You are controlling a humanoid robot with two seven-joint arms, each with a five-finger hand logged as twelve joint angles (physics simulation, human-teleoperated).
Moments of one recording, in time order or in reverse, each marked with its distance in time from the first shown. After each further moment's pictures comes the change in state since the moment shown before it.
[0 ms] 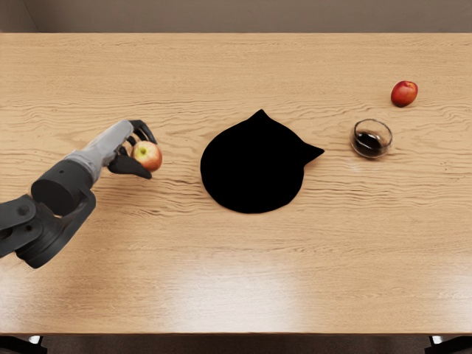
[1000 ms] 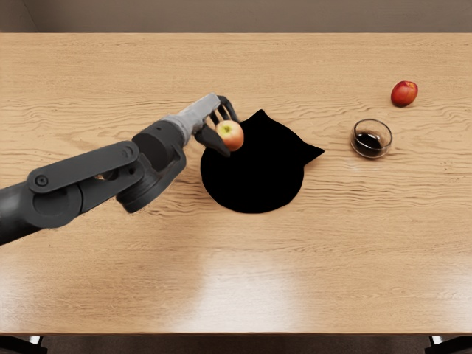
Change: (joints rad) left arm -0.226 -0.433 -0.005 0.376 -0.076 -0.158 0.001; right arm 0.041 0.000 0.000 0.003 0.000 0.004 -0.001
